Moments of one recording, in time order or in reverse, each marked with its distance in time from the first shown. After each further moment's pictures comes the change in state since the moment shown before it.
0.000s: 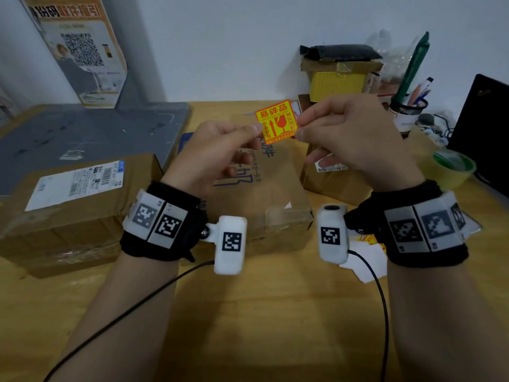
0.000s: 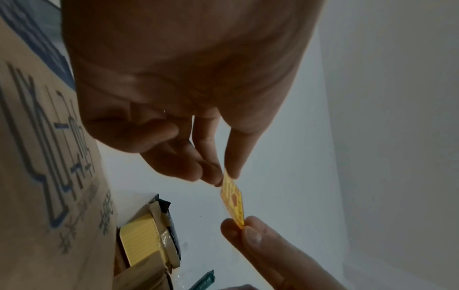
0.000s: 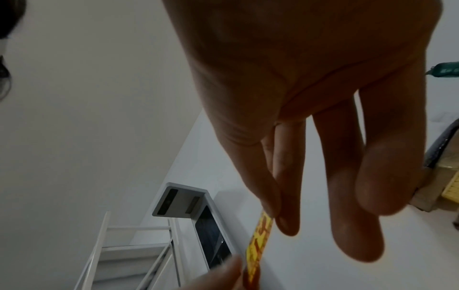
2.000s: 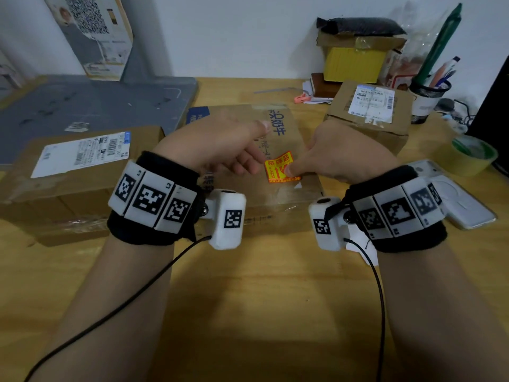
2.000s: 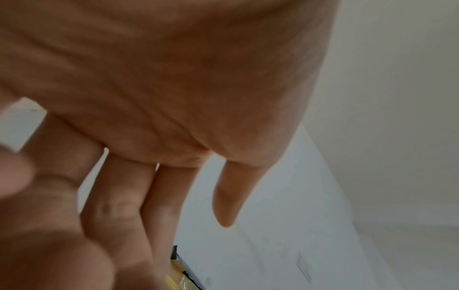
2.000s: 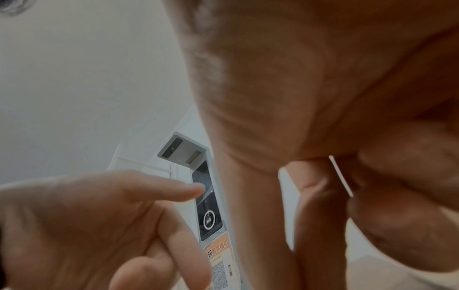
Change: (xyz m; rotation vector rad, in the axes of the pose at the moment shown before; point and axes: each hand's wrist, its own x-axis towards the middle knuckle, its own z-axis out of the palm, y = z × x) left_hand -0.012 0.006 -0.007 0.579 -0.141 -0.243; right_hand -0.008 0.003 0.032 -0.573 -0.369 0.187
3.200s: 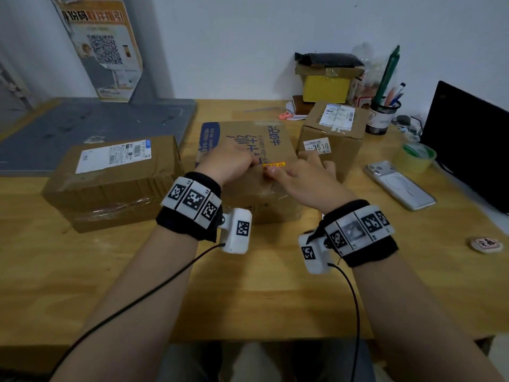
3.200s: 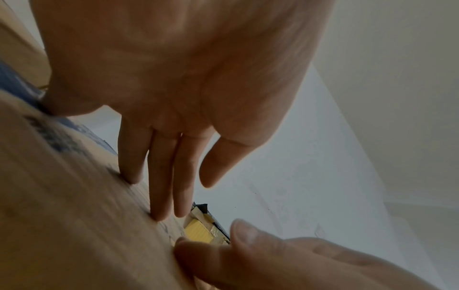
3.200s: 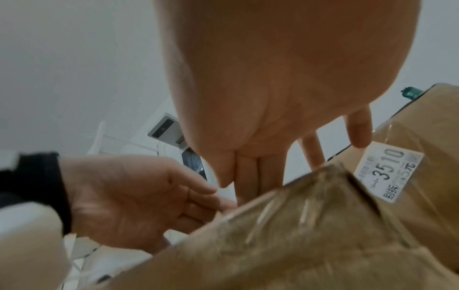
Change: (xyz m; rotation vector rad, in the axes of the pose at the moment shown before) left_hand -0.045 -0.006 0.030 -0.095 0.202 0.074; right_hand -0.039 0.022 0.051 -0.174 0.135 -0.116
